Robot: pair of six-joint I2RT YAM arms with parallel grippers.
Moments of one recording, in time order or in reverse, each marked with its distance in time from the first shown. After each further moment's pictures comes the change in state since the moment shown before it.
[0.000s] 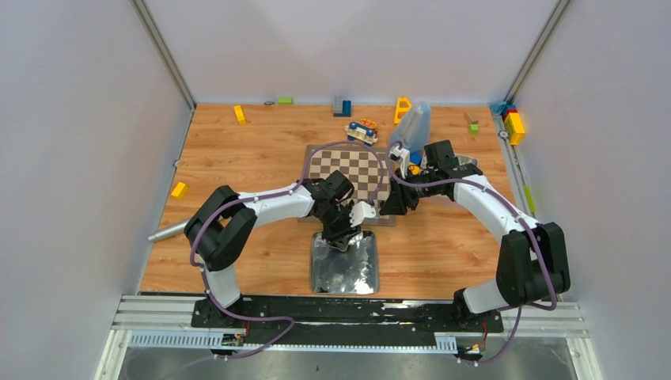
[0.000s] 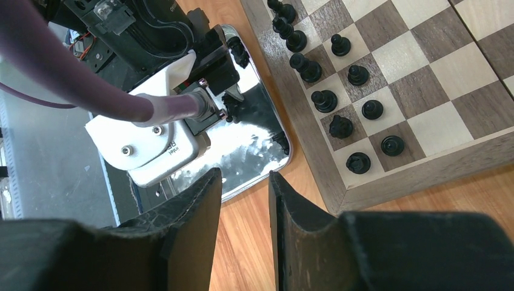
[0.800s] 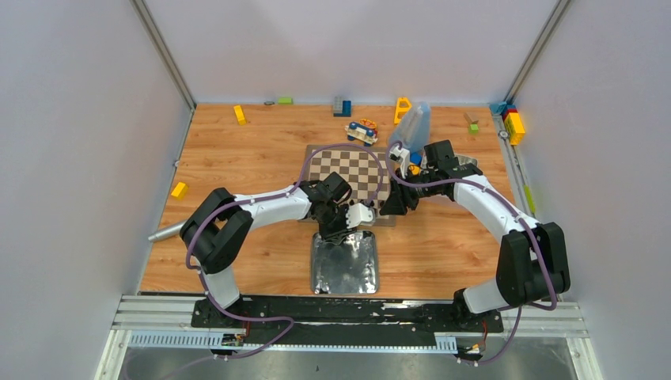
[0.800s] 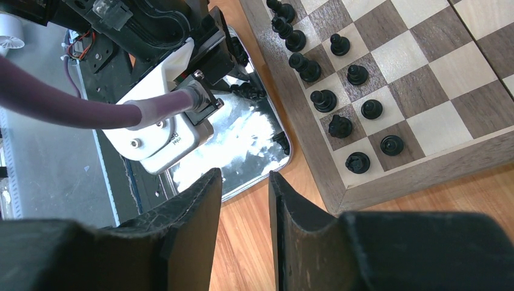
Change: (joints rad) left arm 0.000 -0.032 -0.039 0.024 -0.136 0.068; right arm -0.002 0.000 0.000 0.002 0.003 0.001
